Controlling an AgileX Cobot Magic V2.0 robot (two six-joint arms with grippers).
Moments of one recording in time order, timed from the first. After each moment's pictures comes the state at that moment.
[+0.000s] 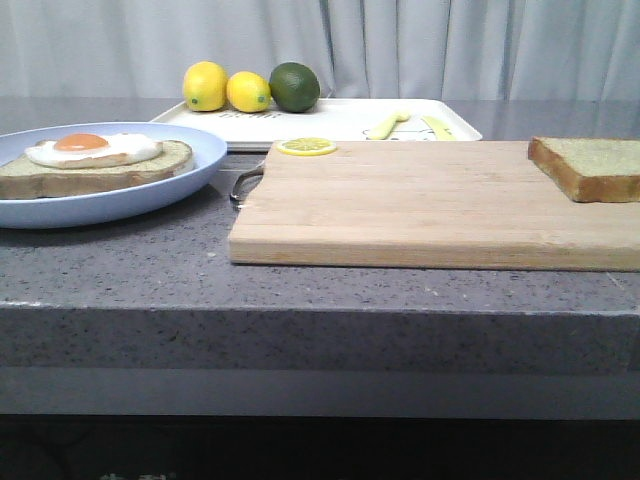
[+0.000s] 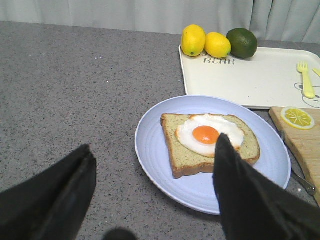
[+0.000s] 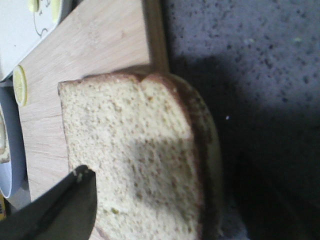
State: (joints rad) left arm -0.11 0.50 -0.67 -0.02 0.56 -0.07; right arm -0.56 1.76 -1.14 0.97 1.20 -0.63
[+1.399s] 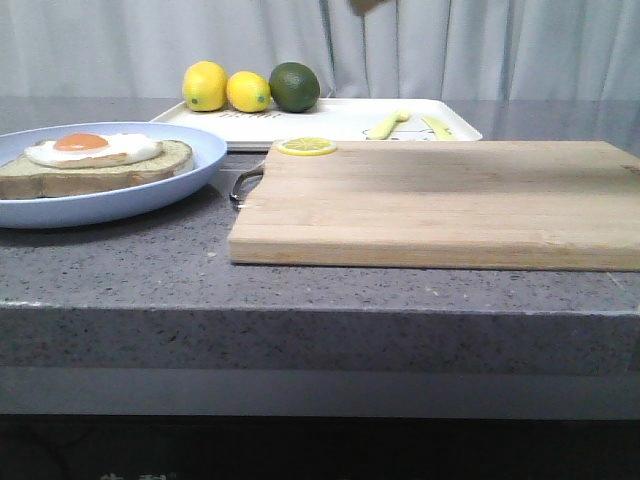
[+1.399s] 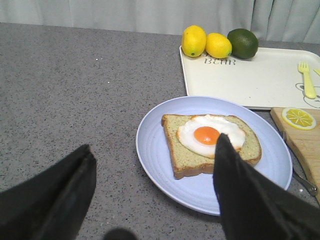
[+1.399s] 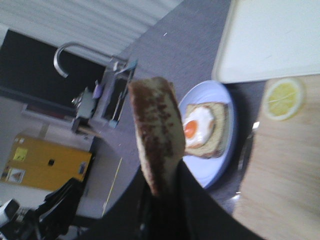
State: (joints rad) left arm -0.11 0.50 -0.67 -0.01 0.56 -0.07; right arm -0.12 1.45 -1.12 1.49 1.17 -0.66
